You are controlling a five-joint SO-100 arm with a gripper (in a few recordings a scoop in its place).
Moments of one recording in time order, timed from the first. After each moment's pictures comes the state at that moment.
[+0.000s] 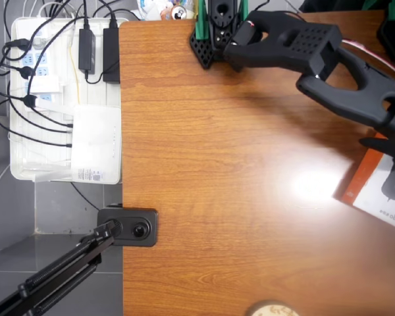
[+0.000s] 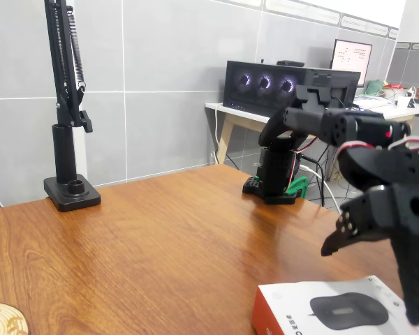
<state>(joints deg) -56.3 45.4 35.0 49.3 9.4</state>
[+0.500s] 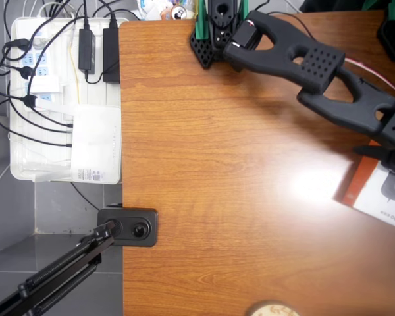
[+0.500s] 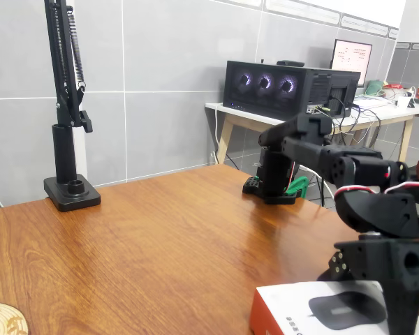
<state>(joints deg) -54.8 16.4 -4.5 76.4 13.9</state>
